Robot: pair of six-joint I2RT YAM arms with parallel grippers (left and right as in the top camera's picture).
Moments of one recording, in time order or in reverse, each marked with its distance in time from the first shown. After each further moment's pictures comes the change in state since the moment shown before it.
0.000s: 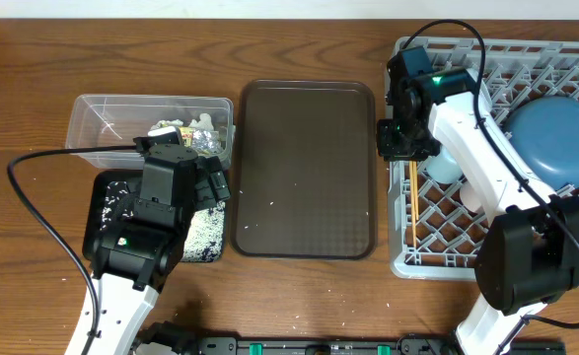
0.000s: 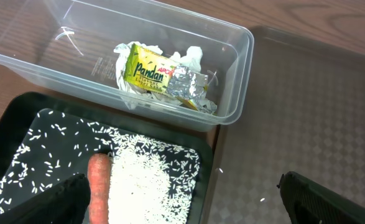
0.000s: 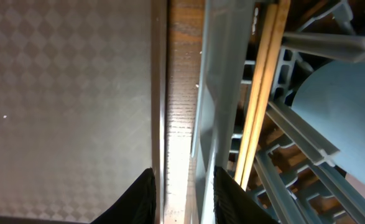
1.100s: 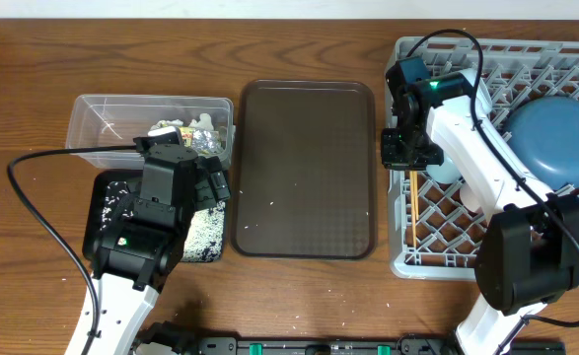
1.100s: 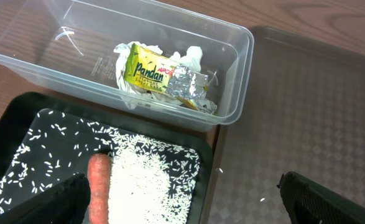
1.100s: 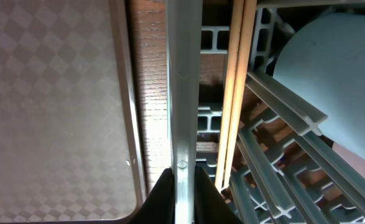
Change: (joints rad) left arm 0.000 0.000 0.000 0.000 0.000 0.000; right arm 0.000 0.000 -0.038 -0.047 0.054 0.040
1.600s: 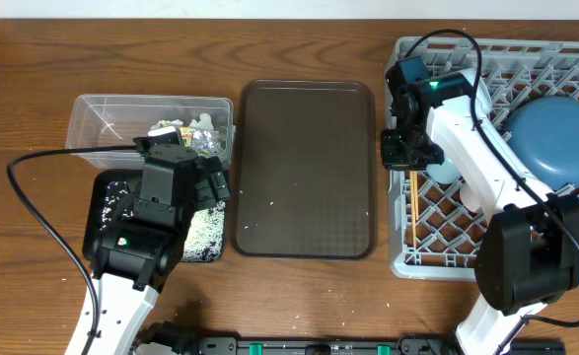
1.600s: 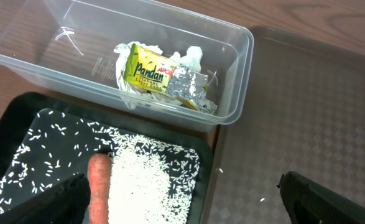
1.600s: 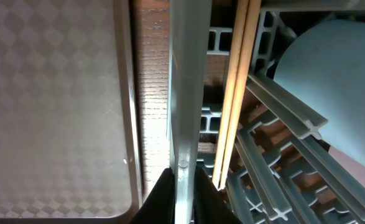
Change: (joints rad) left arm 0.000 0.000 0.000 0.000 0.000 0.000; right arm 0.000 0.000 0.000 -0.004 0.002 -0.046
